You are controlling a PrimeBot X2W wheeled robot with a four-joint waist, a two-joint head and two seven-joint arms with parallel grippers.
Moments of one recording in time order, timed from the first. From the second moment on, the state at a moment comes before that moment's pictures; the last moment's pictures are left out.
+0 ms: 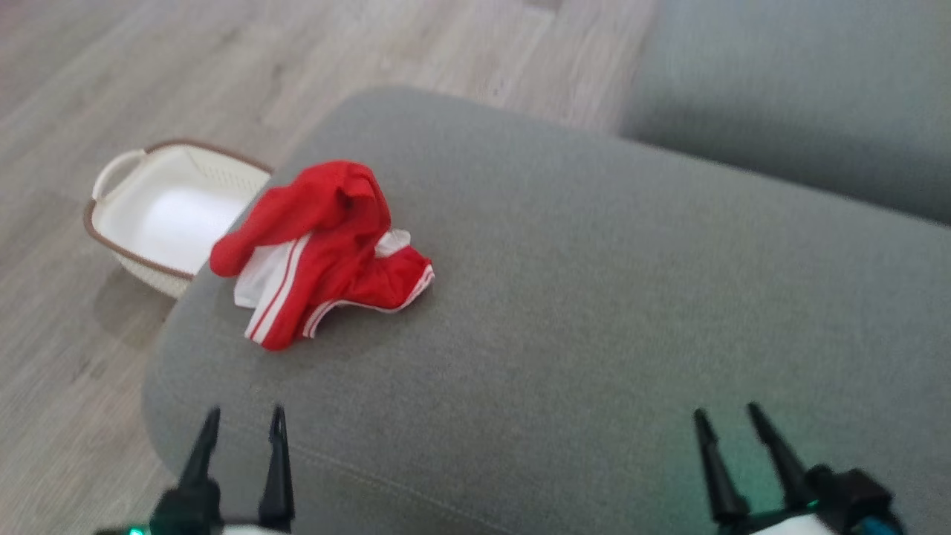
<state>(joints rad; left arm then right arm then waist) 0.27 0.08 -0.12 0.03 -0.02 0.11 -0.26 0.19 -0.08 0.15 0.22 0.23 0.12 -0.25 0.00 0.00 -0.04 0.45</state>
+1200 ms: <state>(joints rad) -0.58 0.03 -0.15 0.78 -0.22 0.16 -0.24 -0.10 -0.32 0.13 0.08 0.22 0.12 -0.25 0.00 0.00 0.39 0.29</state>
